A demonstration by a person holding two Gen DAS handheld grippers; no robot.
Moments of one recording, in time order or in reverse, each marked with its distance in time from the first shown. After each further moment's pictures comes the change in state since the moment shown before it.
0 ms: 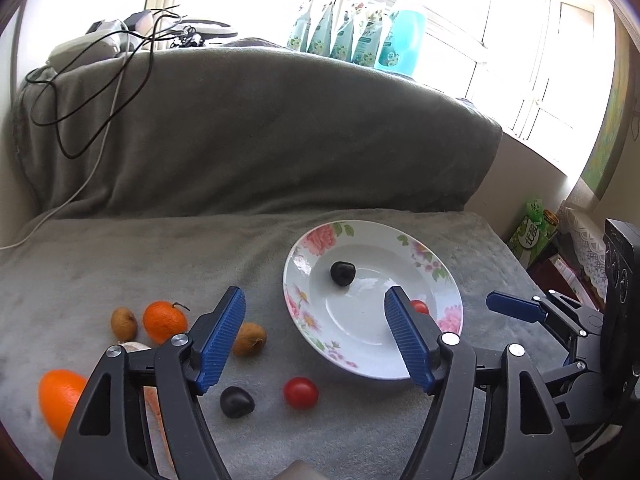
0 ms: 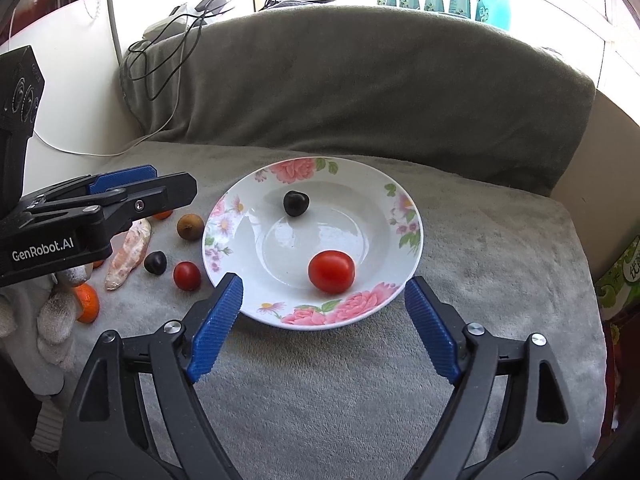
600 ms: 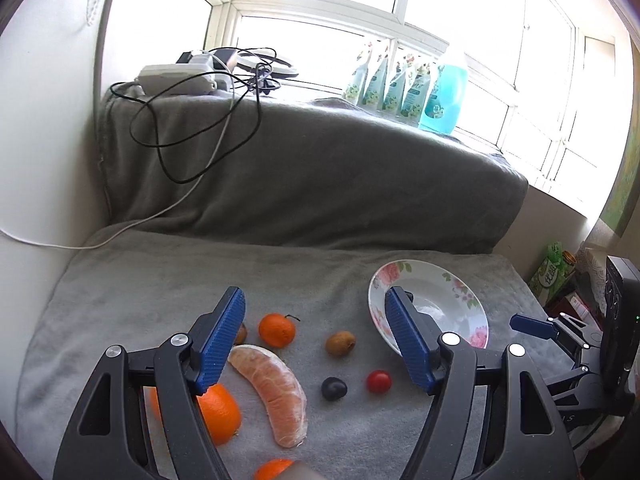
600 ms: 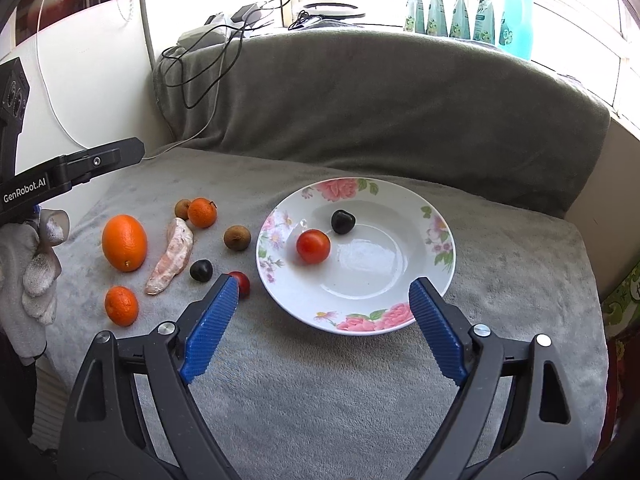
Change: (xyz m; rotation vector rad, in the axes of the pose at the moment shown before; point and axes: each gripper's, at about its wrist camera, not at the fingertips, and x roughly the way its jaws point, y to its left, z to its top) left arm -0.075 0.063 0.002 -0.085 -0.128 0.117; right arm -0.023 0.033 0.010 -0.063 -0.036 0.071
